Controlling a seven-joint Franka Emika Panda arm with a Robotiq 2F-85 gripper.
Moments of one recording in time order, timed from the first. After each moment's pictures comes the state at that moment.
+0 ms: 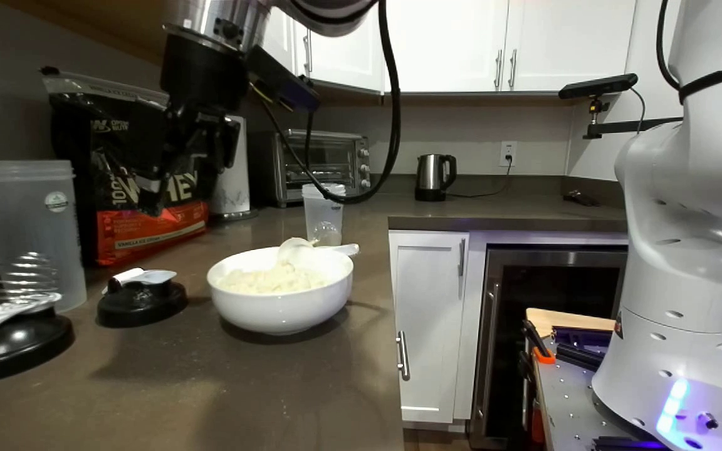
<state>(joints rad) 0.18 -0.02 0.28 -2.15 -0.09 2.47 0.25</state>
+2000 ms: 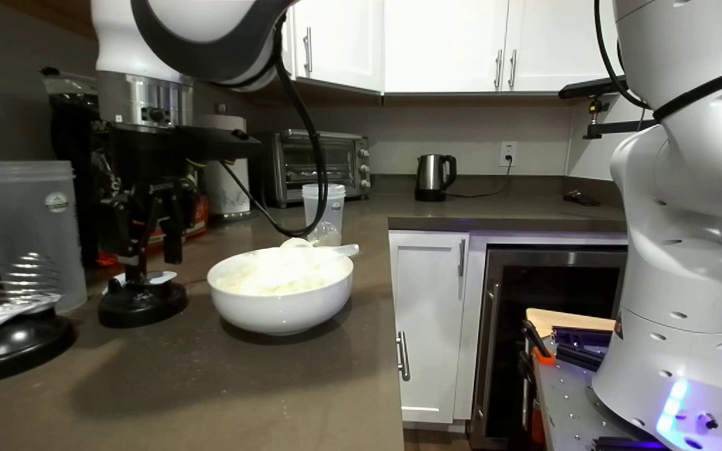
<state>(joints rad) 0.24 0.34 0.18 -1.81 -0.15 2.27 0.23</state>
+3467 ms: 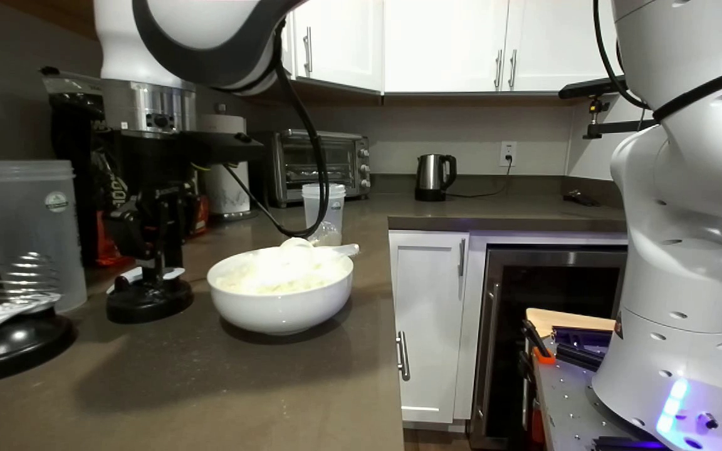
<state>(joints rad) 0.24 0.34 0.17 -1.81 -0.15 2.25 0.22</state>
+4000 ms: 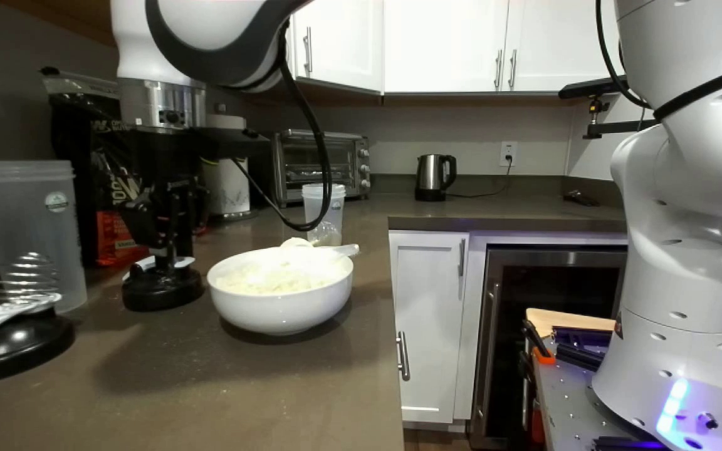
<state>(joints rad) 0.24 0.33 0.14 -1.81 -0.15 2.24 0.22</state>
